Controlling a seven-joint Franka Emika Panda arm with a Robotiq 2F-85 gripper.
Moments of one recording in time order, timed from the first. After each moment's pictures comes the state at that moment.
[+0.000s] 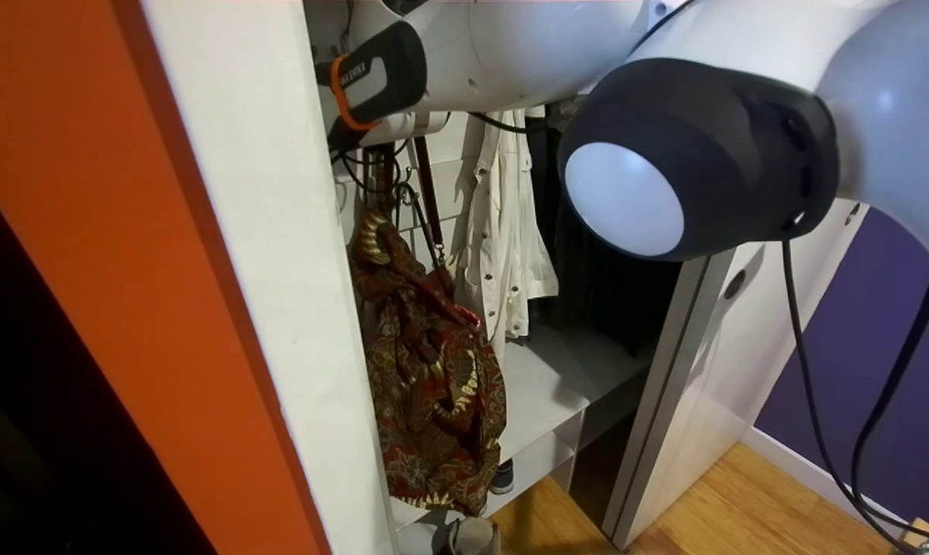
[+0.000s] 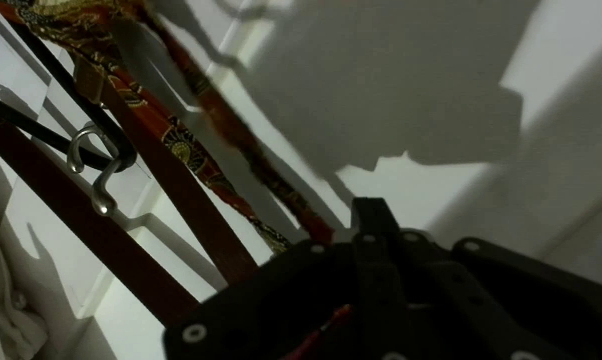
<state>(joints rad) 0.45 0.89 -0.57 -1.06 0.37 2.94 1.00</state>
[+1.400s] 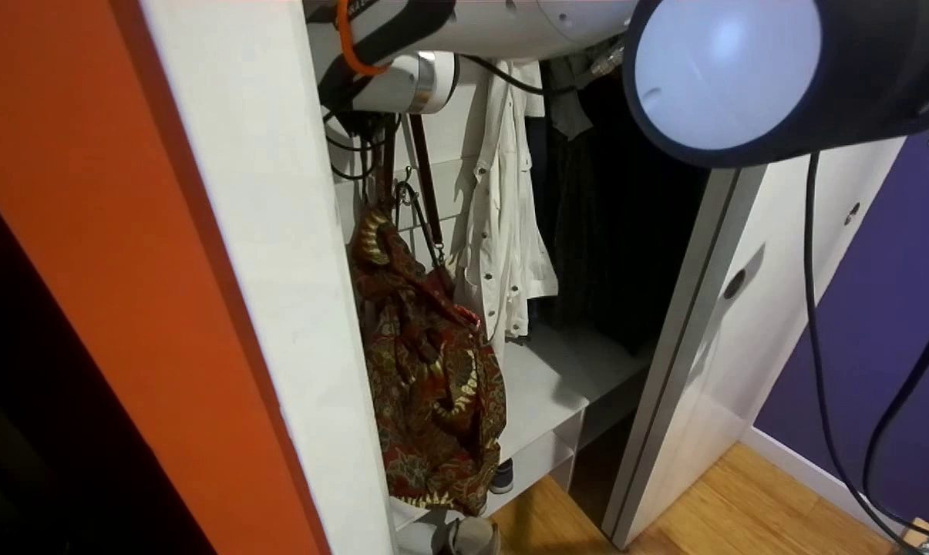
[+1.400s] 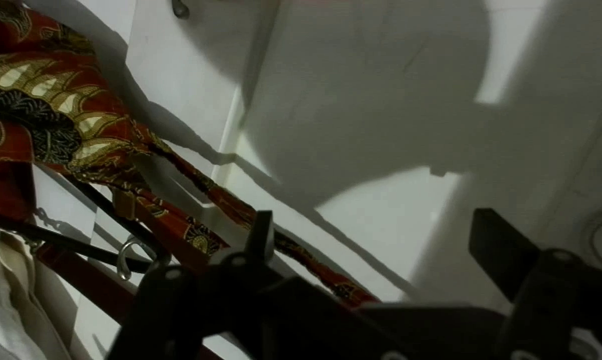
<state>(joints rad) 0.32 0.73 -0.27 -1.16 0.33 2.87 1.10</state>
